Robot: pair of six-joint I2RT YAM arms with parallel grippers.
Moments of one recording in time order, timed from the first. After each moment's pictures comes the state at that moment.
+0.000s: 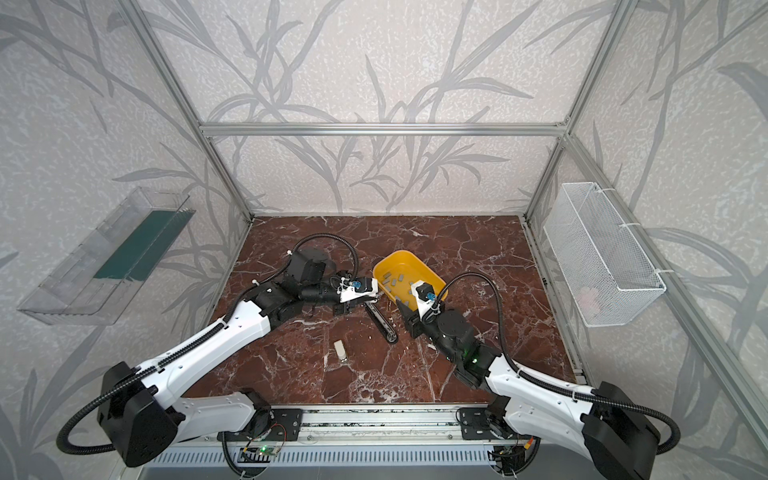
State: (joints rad) left arm -0.61 1.26 1.01 -0.38 0.53 0.79; right arm 0.85 0.96 0.34 0.50 0.21 0.07
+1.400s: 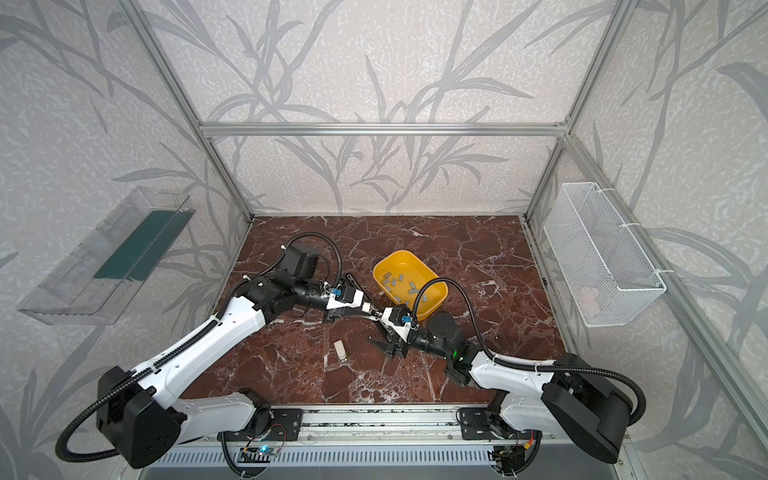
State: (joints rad) left arm -0.53 1.25 1.05 -0.57 0.96 1.00; right arm 0.87 1.21 0.33 0.78 -0.35 -0.11
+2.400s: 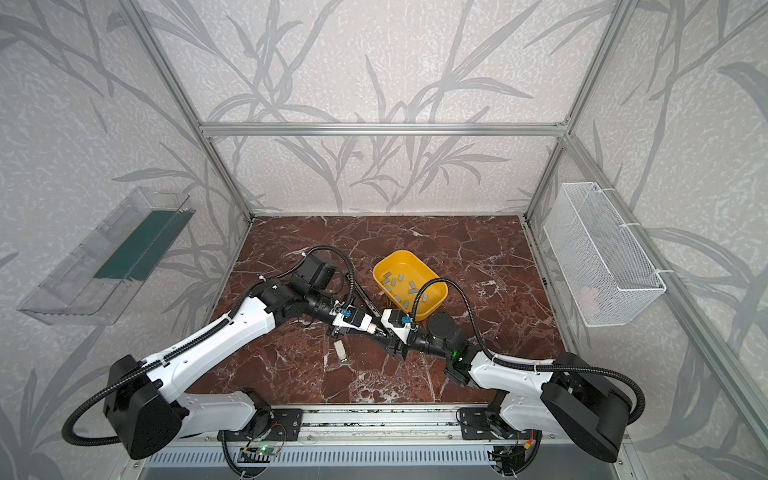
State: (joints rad) left arm -0.64 1.29 1.06 -0.70 0.93 1.16; right arm 0.88 1.21 0.33 0.80 -0.41 -0.07
